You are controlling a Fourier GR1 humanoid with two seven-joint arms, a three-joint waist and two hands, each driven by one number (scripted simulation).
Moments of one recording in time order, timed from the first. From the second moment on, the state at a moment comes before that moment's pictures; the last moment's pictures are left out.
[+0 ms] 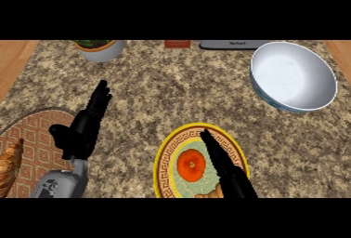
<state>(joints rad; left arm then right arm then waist) -0.15 0.18 -0.16 -1.53 0.08 0.18 0.07 0.12 -0.05 0.65 -1.99 0.62 -0.11 0.55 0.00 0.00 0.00</state>
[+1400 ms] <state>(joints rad) -0.13 0.10 -0.09 -1.55 -0.01 0.10 0.09 0.07 -0.01 0.60 -1.60 0.55 -0.30 0.35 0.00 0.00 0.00</state>
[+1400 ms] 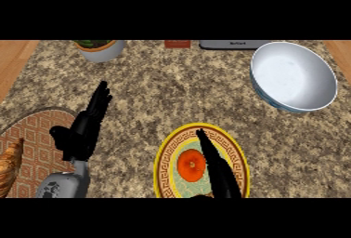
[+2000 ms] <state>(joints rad) -0.13 0.09 -0.06 -1.53 -0.02 0.08 0.06 -0.03 -0.02 0.61 -1.41 0.57 -0.28 0.24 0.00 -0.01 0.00</state>
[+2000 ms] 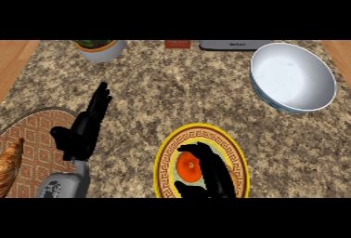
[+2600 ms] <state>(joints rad) -0.13 0.07 -0.07 -1.56 -0.04 0.08 0.08 -0.08 -0.01 0.62 -1.39 0.56 -0.28 0.22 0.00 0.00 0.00</state>
